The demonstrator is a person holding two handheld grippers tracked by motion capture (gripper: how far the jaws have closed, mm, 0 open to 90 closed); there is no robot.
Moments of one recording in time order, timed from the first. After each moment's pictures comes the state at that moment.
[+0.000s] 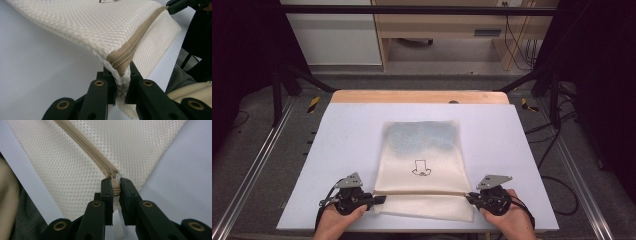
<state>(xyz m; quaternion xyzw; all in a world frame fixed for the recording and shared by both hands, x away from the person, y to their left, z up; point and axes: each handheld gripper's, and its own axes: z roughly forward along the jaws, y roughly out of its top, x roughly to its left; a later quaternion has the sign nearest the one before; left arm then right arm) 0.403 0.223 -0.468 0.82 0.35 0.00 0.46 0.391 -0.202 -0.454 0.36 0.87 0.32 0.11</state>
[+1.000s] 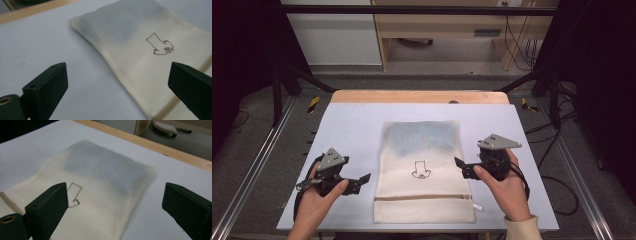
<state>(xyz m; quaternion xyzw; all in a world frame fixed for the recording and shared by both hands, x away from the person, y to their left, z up) 0.433 0.246 -0.389 0.80 0.39 0.21 0.41 0.442 -0.177 -0.356 0.40 0.77 0.43 0.24</state>
